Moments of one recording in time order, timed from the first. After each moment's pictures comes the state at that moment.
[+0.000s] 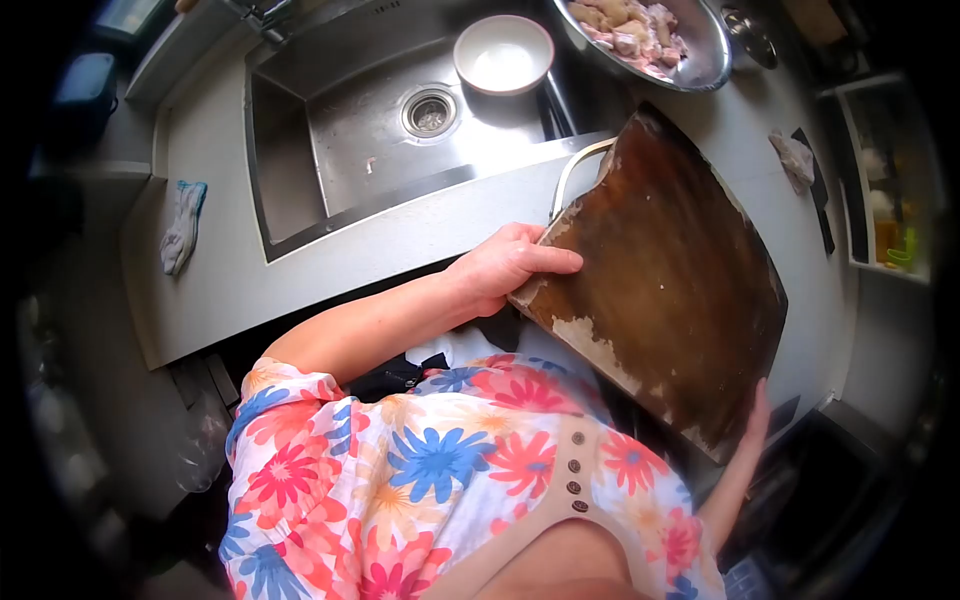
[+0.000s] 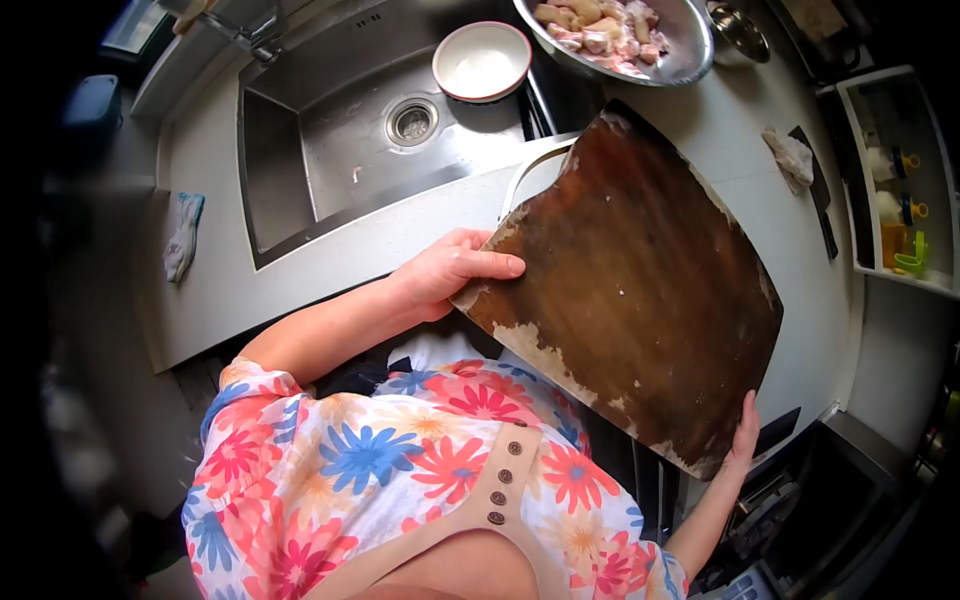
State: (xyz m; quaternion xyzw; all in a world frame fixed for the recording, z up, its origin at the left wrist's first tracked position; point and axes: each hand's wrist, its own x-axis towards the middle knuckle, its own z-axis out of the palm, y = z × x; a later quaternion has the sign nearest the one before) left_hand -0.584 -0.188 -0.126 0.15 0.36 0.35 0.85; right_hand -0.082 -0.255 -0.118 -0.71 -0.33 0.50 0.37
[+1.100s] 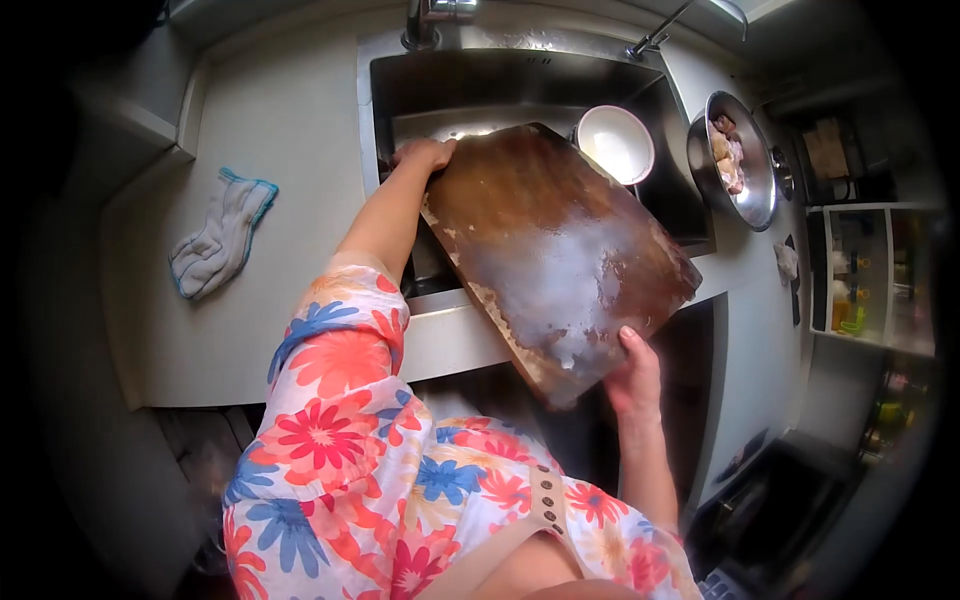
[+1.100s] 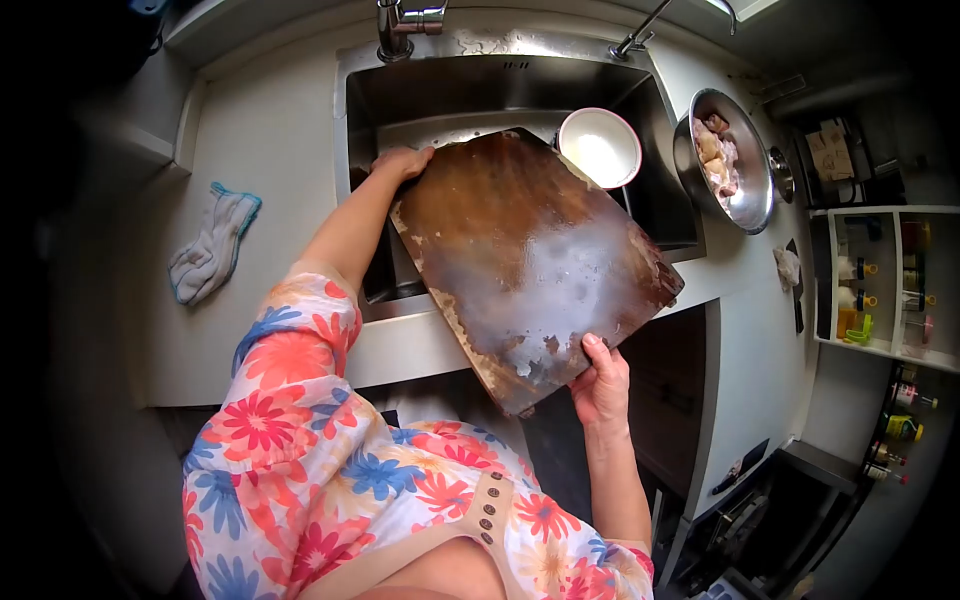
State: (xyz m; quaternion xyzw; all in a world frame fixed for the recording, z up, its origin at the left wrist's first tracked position) left_hand -0.769 -0.127 -0.220 0.40 0.85 0.03 0.34; right_hand -0.390 -0.308 -0.082 -0.49 -0.23 0.72 0.43
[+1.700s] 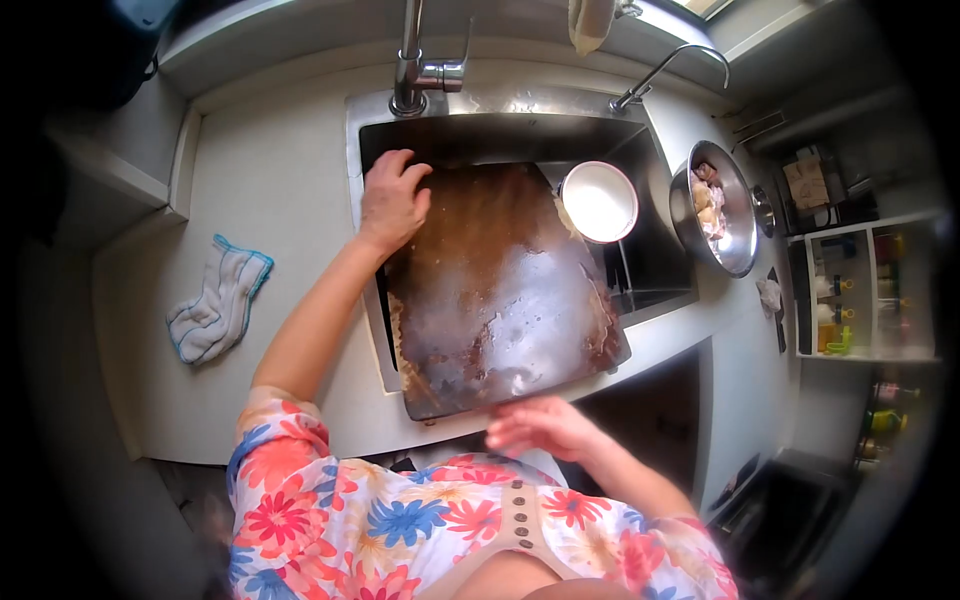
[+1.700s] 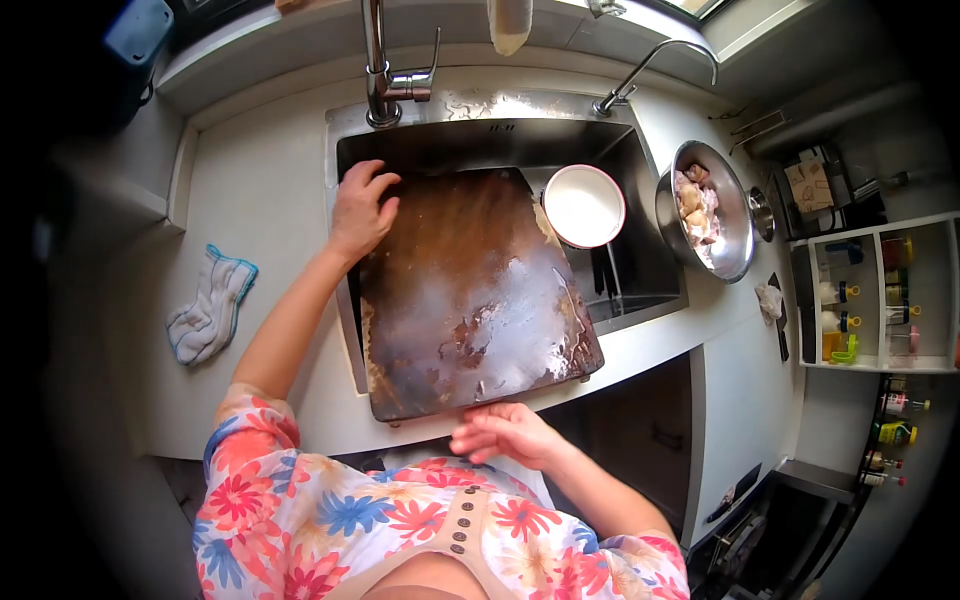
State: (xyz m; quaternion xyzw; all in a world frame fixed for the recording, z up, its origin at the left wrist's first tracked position) left_hand -0.742 -0.142 -0.143 0.63 0.66 0.42 -0.08; right_hand -0.402 -0.260 -0.090 -0.41 -0.27 0.87 -0.01
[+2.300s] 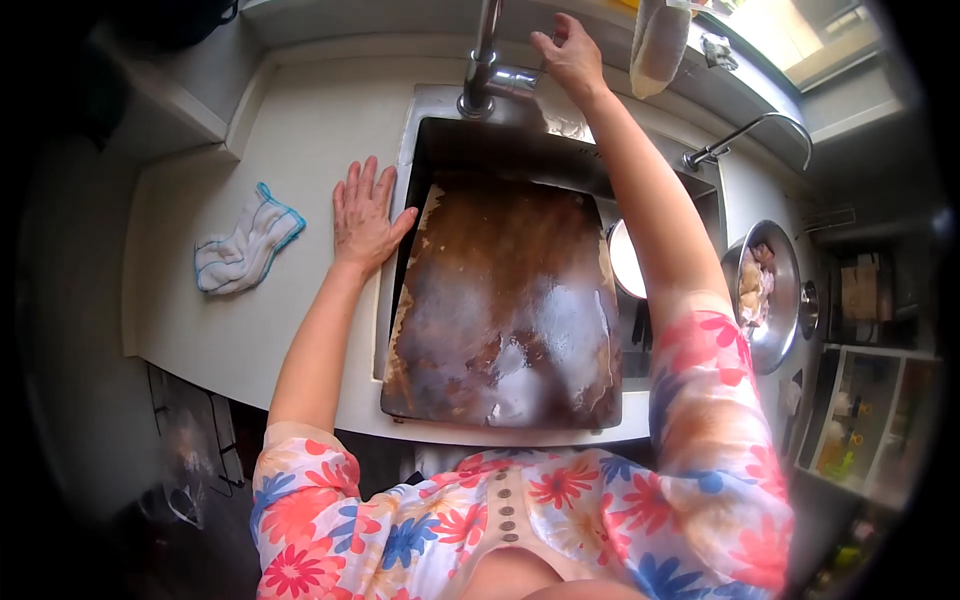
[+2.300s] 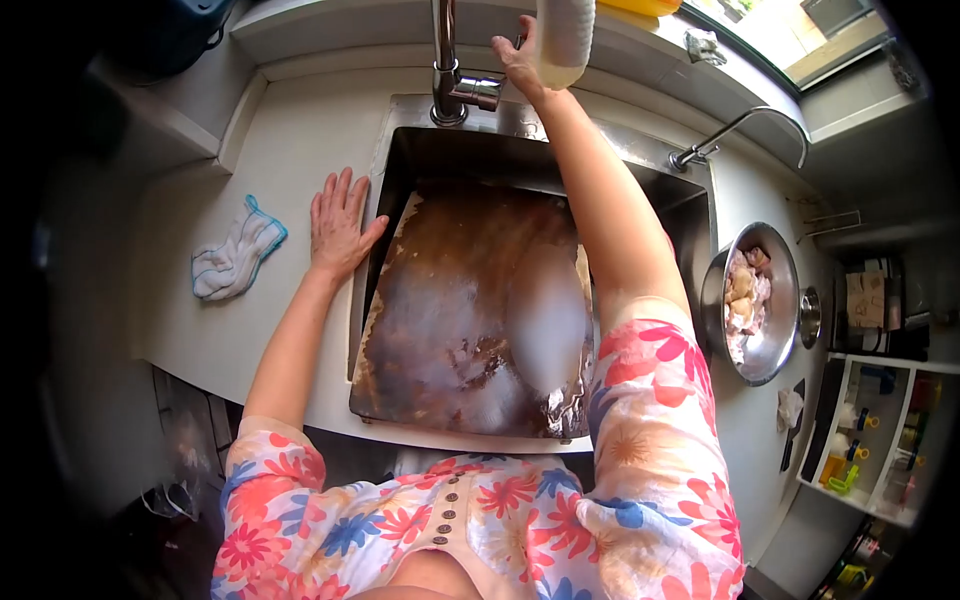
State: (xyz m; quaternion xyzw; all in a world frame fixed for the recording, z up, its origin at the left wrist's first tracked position) left_hand -0.761 -0.194 -0.159 0.48 0.85 0.19 -0.08; right_hand -0.685 0.118 -0.026 -0.32 -0.85 0.21 0.37
